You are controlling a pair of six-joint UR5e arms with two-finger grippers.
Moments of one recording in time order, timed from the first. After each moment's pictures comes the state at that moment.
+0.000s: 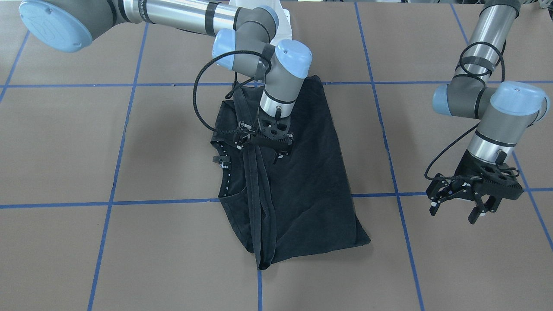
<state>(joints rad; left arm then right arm) -0.99 -1.91 -1.35 -2.50 -1.82 -0.70 0.44 -0.53 1.24 -1.74 1.48 1.34</state>
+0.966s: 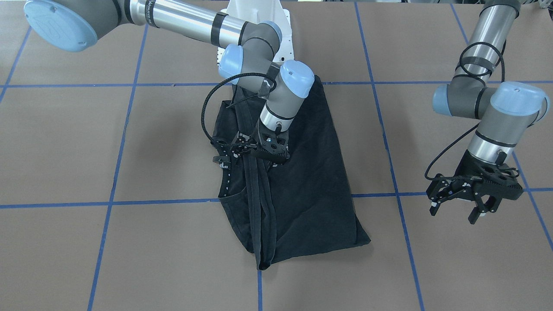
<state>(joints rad) -0.99 -1.91 -1.35 -2.50 -1.82 -0.70 0.44 -0.50 1.14 -1.73 1.48 1.33</state>
